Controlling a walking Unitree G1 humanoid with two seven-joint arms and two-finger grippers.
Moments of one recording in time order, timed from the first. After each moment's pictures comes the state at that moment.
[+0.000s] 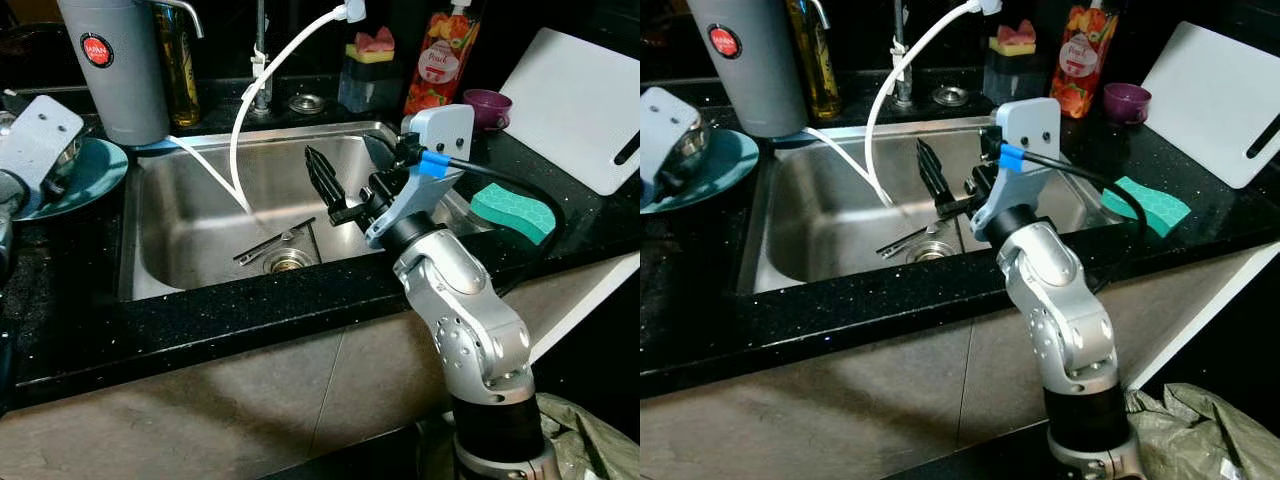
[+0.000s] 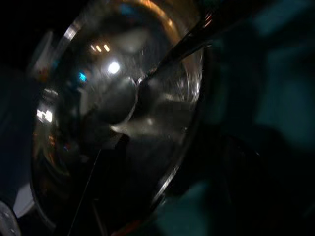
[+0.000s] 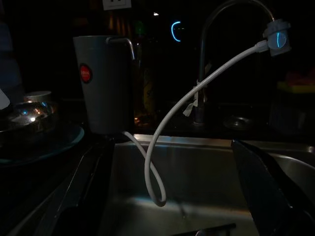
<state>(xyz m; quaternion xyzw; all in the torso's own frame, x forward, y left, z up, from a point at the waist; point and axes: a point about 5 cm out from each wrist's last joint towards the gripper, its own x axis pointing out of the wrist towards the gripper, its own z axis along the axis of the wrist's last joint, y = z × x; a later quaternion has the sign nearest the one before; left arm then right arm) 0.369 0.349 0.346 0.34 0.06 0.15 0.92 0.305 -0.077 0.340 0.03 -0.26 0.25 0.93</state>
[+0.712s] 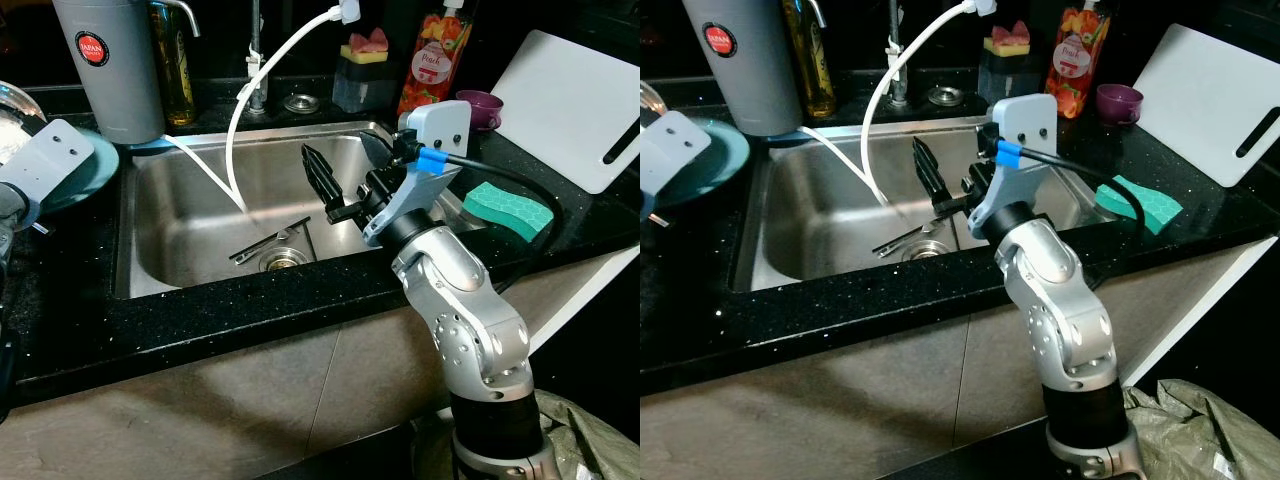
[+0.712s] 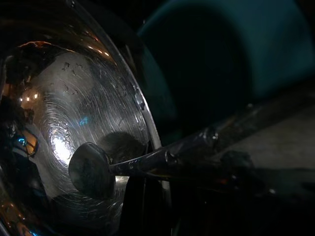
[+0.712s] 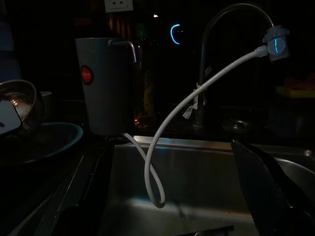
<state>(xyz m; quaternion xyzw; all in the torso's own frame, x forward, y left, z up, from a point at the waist) 0.373 0.344 0.342 0.44 0.05 0.14 0.88 0.305 -0.076 0.344 0.03 -0.26 0.26 0.93</state>
